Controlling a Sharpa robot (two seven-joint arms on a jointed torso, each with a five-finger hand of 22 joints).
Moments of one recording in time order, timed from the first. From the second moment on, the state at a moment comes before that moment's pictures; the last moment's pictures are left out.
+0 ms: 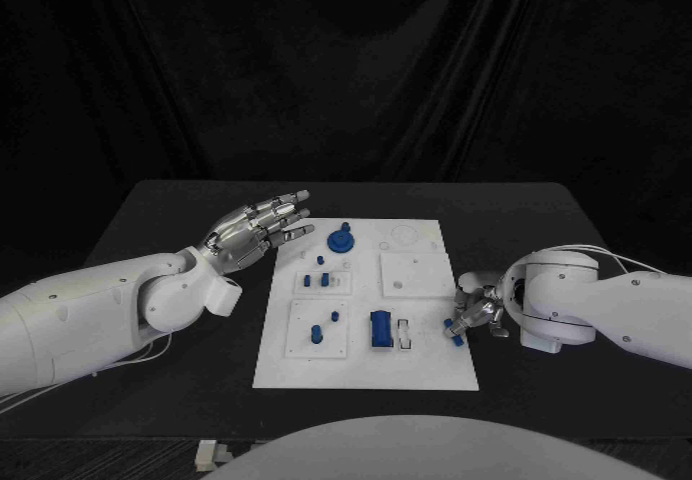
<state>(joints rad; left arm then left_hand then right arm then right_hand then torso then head) 1.13 -0.85 -0.21 1.36 -0.04 0.31 0.57 1.20 0.28 -0.01 -0.04 0.55 0.26 0.12 0.10 0.04 0.00 0.08 0.01 0.00 0.01 0.22 0.03 0.01 0.16 0.04 0.29 0.02 0.09 1.14 -0.99 -0.20 1.72 -1.12 0.09 -0.60 1.22 0.00 0.21 -0.06 0.46 0.93 0.10 0.33 0.59 1.46 0.01 1.57 1.31 1.46 -0.07 1.46 1.31 0.13 1.42 0.04 0.60 1.31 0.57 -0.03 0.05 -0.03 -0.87</state>
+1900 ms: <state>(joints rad) 1.13 -0.84 -0.21 1.36 -0.04 0.32 0.54 1.19 0.28 0.01 -0.06 0.55 0.26 0.12 0.10 0.04 0.00 0.08 0.02 0.00 0.02 0.24 0.06 0.02 0.15 0.04 0.29 0.02 0.09 1.17 -0.99 -0.21 1.74 -0.66 -0.09 -0.60 1.18 -0.01 0.30 -0.16 0.49 0.99 0.08 0.28 0.41 1.46 0.00 1.57 1.31 1.46 -0.07 1.46 1.31 0.13 1.43 0.04 0.61 1.31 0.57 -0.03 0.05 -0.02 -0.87</state>
